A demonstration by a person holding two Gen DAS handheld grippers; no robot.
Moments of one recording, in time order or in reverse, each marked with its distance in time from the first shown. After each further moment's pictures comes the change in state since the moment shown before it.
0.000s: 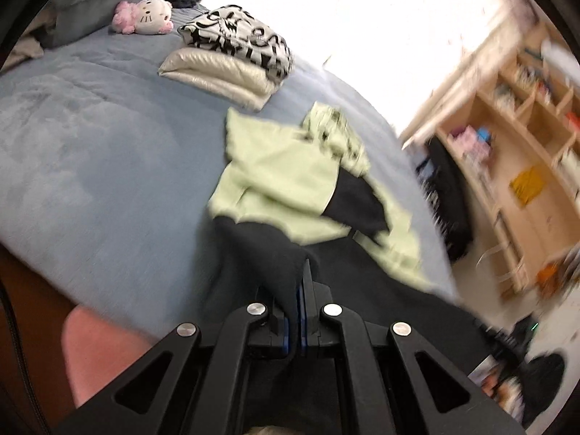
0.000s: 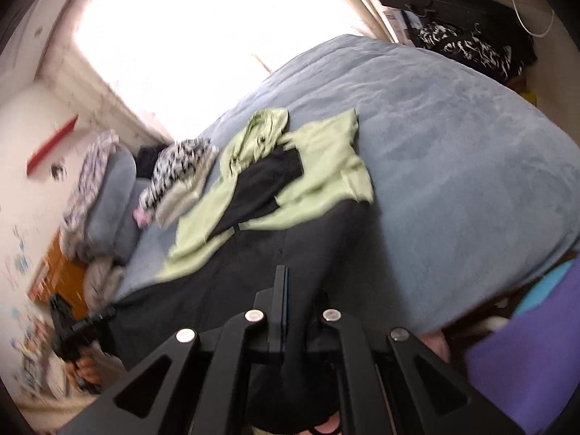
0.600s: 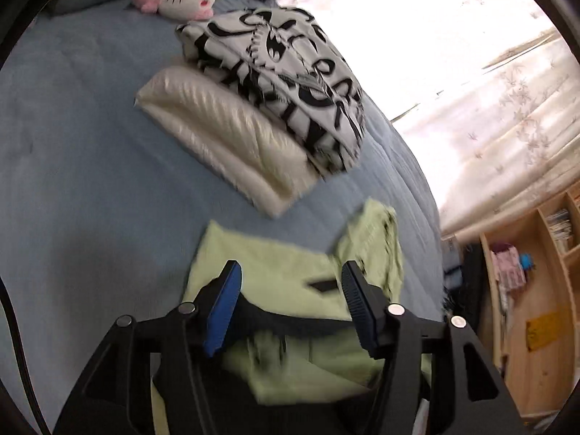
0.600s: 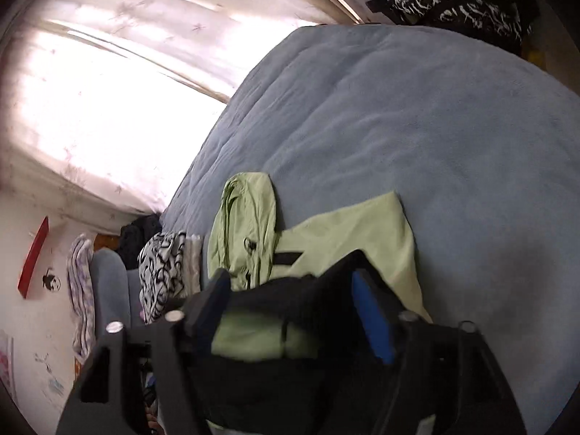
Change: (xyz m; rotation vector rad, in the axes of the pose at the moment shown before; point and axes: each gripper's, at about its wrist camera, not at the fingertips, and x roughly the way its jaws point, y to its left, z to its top) left arm 0.204 0.018 0.231 -0.315 -0.090 0.129; right arm 0.184 -0.019 0.219 0.310 0.009 0.005
